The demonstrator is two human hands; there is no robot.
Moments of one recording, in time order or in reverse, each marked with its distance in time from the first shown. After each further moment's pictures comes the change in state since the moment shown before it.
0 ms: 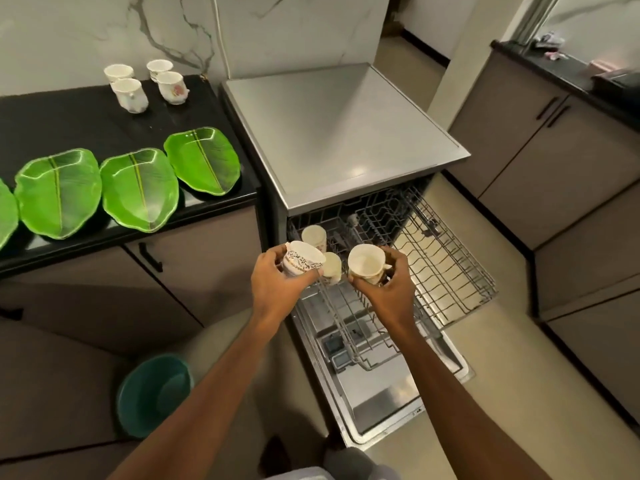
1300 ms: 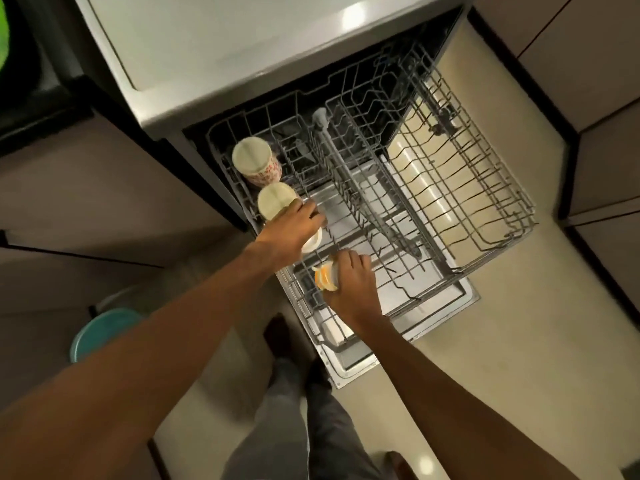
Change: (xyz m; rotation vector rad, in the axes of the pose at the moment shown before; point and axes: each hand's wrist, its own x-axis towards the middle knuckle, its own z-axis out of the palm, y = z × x) left_hand 0.119 -0.128 0.218 1.218 -0.911 0.574; right_hand 0.039 0.240 0.035 -0.643 -0.426 0.022
